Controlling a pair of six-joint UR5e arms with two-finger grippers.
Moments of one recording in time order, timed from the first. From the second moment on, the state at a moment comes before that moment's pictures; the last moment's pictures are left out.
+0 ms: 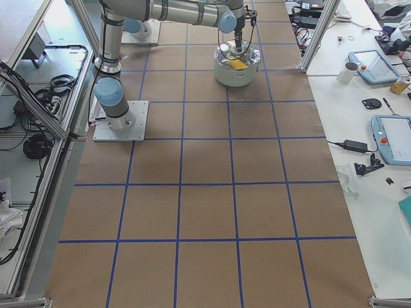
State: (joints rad) left arm -1.55 -1.64 -1.48 -1.60 1.60 -0.08; right arm 1.92 -1.17 1.50 -2.12 -1.66 0.47
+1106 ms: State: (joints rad) left arm -1.55 -1.64 -1.48 -1.60 1.60 -0.08; right arm 1.91 -1.17 1.50 -2.12 -1.67 0.39
